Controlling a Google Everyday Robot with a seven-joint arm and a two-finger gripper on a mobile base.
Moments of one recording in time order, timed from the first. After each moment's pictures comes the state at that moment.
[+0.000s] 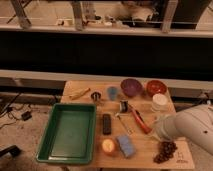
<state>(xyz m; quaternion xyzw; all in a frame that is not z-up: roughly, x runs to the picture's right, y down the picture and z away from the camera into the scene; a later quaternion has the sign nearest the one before) 0.219 0.188 0.647 -0.21 -0.06 0.25 0.94</state>
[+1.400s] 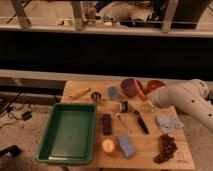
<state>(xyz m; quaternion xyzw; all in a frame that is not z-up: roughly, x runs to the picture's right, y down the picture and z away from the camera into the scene) 0.226 0.052 0.719 -0.11 -0.09 0.33 0.93</state>
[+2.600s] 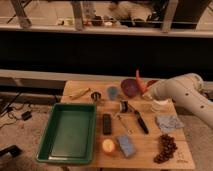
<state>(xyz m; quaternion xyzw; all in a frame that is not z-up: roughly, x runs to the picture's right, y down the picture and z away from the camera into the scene) 0.238 0.003 0.758 -0.07 -0.08 0.37 0.92</state>
